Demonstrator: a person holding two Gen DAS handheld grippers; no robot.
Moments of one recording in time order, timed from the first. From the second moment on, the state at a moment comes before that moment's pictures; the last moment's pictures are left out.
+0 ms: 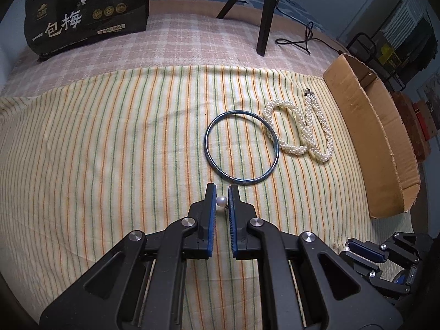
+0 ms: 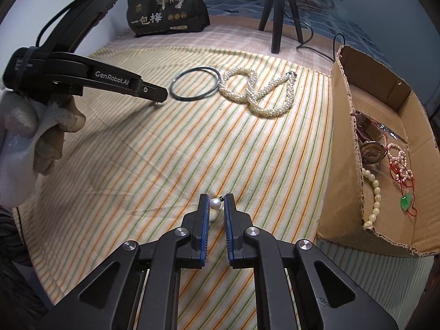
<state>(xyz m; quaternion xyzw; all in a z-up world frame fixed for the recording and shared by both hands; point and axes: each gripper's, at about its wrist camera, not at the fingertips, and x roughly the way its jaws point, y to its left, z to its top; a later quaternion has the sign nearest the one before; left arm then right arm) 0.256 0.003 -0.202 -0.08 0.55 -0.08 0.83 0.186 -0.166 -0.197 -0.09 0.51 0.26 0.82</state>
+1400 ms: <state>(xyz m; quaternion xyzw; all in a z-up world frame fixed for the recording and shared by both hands) 0.217 -0.112 -0.093 -0.05 0.43 -0.17 0.88 0.190 -0.294 -0.107 -0.03 0.43 0.15 0.89</state>
